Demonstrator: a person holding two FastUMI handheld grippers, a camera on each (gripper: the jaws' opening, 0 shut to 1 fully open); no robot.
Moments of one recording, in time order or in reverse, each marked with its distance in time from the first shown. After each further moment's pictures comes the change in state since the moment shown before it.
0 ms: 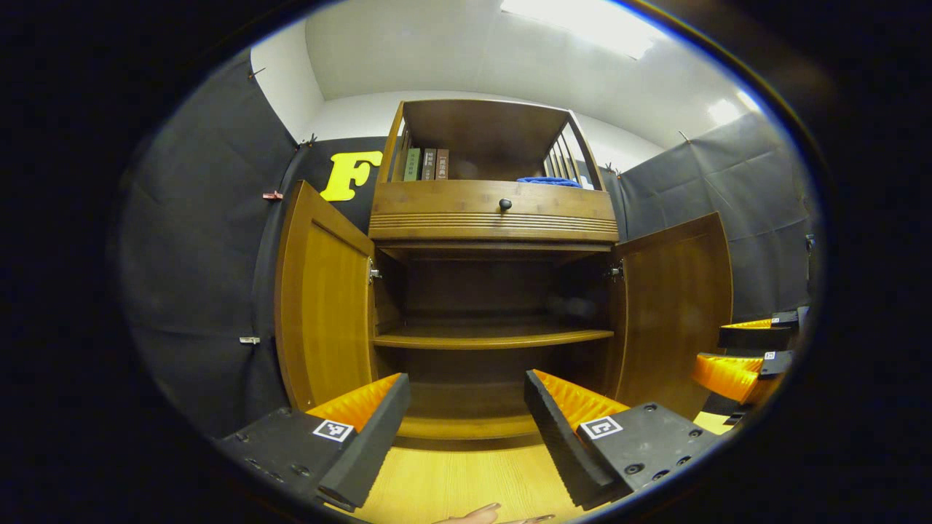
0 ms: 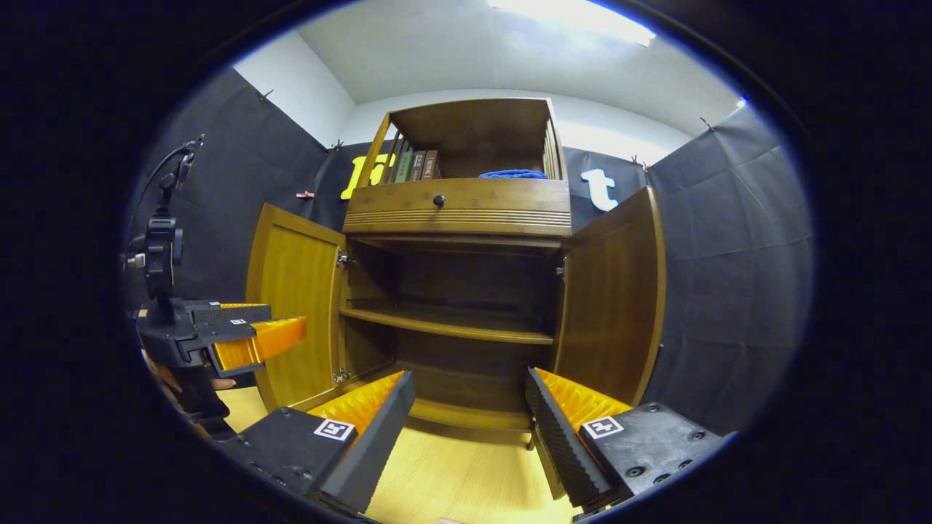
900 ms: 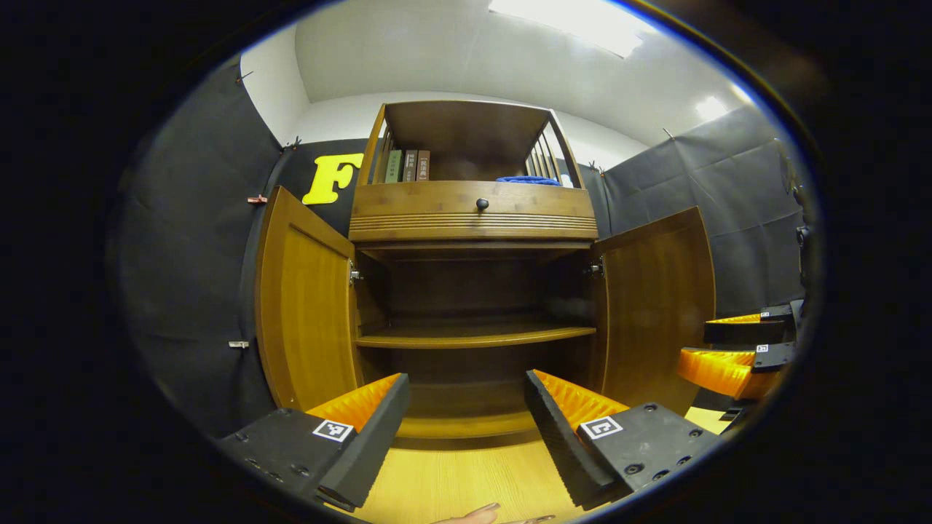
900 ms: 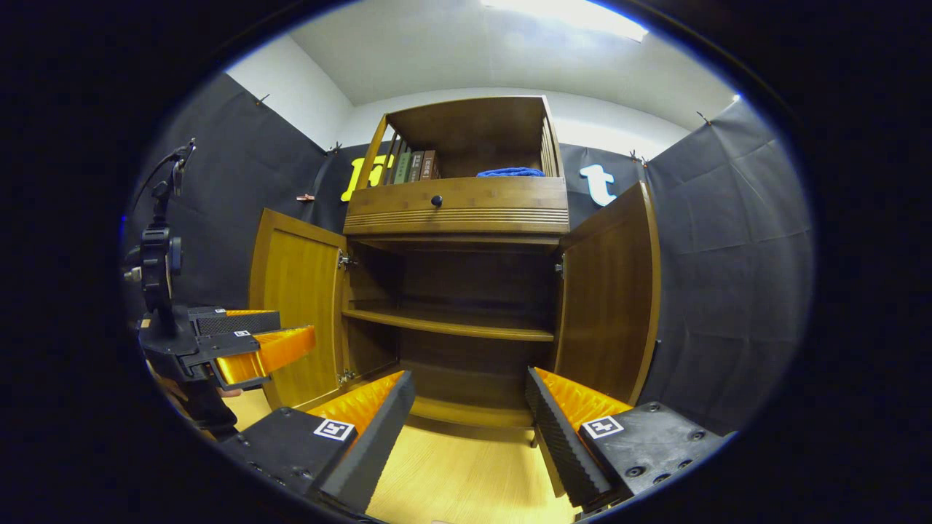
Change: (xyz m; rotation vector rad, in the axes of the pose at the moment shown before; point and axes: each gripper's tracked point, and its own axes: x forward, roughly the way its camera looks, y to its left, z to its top) left arm -0.004 -0.019 -0.005 0.019 0.002 -0.046; right arm -0.005 0.002 0.000 0.016 0.010 0.020
